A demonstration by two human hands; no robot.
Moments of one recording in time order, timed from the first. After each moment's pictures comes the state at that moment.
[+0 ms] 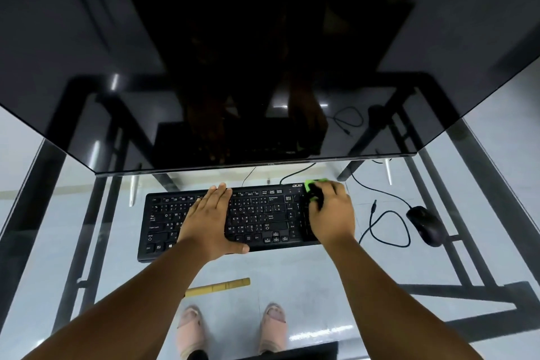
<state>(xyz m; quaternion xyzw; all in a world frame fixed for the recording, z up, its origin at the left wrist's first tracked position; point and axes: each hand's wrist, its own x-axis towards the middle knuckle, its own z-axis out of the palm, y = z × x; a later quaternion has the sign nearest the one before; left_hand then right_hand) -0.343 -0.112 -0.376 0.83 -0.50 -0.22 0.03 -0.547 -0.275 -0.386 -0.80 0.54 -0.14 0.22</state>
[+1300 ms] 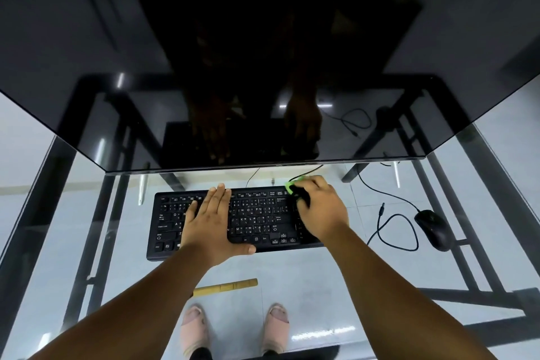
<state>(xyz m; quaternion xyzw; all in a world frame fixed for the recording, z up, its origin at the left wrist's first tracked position) -0.341 -0.100 -0.382 0.85 -0.48 -0.19 0.00 -0.518 -0.275 -0.373 -0.86 0.44 -0.06 0.24</state>
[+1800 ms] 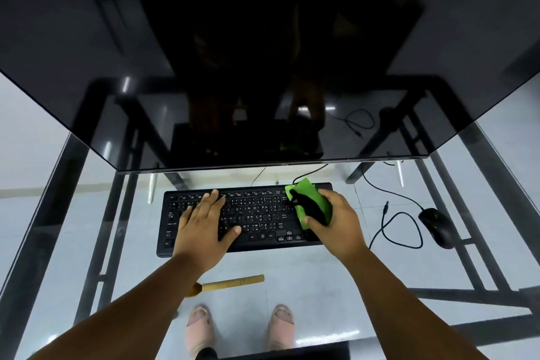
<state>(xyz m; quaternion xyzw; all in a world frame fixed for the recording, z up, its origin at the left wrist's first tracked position) -0.331 -0.068 -0.389 0.86 -0.47 -0.14 0.11 -0.556 -0.253 -0.377 -0.78 0.48 -0.14 0.37</state>
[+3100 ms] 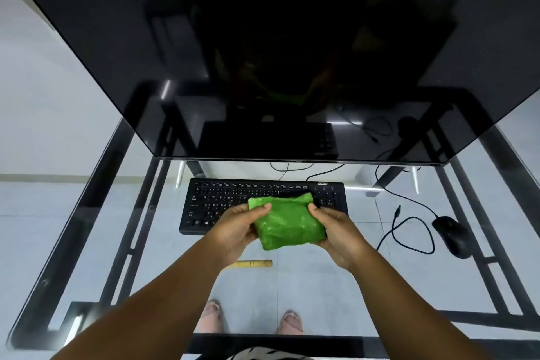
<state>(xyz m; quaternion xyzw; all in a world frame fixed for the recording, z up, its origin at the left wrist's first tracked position) -0.390 -0.080 -0.326 0.58 -0.01 -0.56 0.59 -0.547 -0.217 -0.335 -0.45 0.45 -0.09 0.77</state>
